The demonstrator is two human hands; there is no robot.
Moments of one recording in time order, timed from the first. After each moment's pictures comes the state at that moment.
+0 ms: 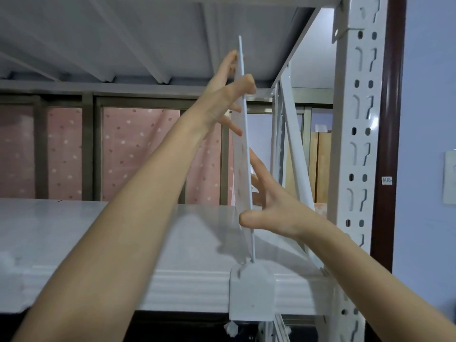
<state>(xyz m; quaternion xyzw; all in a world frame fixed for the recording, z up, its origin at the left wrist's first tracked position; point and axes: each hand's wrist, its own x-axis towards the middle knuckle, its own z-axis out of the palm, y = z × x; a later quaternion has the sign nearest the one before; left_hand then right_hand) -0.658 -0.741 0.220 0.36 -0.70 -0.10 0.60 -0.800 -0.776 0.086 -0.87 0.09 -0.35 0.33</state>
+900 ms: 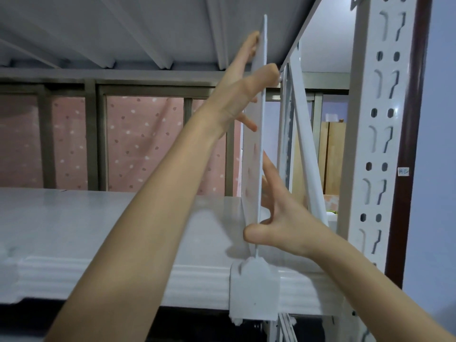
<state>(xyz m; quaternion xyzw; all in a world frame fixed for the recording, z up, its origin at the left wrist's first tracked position) -0.673 -0.751 0.204 0.34 -0.72 -0.06 0.60 -0.803 -0.781 0.056 -0.85 0.09 -0.38 0.34</state>
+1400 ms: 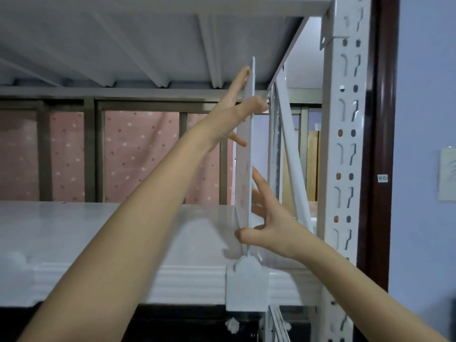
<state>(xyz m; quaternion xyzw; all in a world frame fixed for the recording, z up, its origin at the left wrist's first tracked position) -0.676 -0.735 0.204 0.38 -0.73 -0.10 0.55 -0.812 -0.765 0.057 -0.85 0.14 -0.39 0.33</state>
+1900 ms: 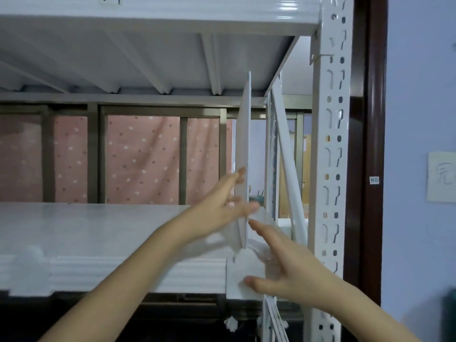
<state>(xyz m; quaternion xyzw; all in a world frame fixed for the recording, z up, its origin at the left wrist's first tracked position) -0.662 -0.699 0.079 0.46 -0.76 -0.12 0.43 -0.853 -0.735 0.013 -0.92 0.24 -0.29 0.01</state>
